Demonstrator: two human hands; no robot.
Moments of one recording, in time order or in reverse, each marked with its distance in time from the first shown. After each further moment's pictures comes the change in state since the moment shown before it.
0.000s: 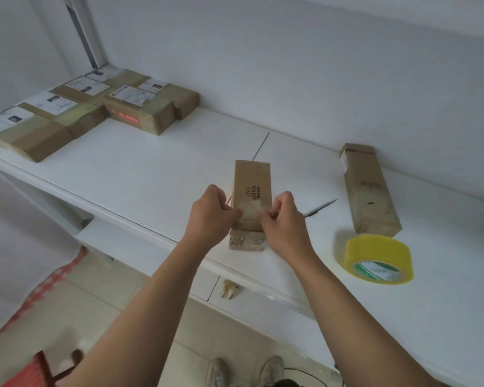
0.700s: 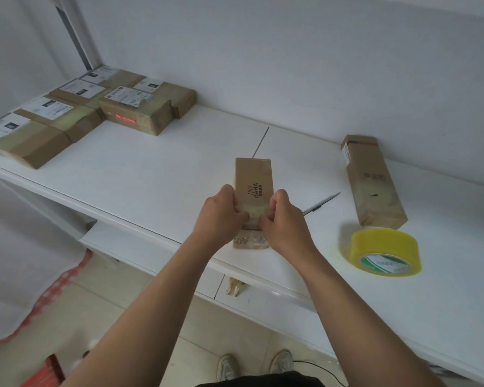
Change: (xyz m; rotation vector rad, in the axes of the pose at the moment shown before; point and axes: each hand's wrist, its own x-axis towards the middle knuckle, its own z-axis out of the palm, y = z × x) left_hand 0.007 0.004 0.006 0.224 -0.119 0.101; right_hand 0.000 -0.004 0.004 -0.155 -0.086 -0.014
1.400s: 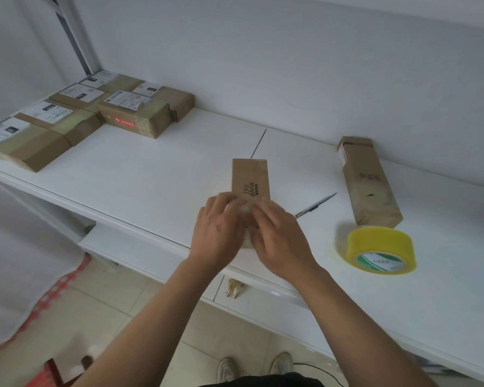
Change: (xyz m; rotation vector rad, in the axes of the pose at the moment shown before) left_hand -0.015 -0.039 0.030 0.230 0.381 0.565; right_hand -0.012 0.036 0.020 -0.362 0.132 -0.567
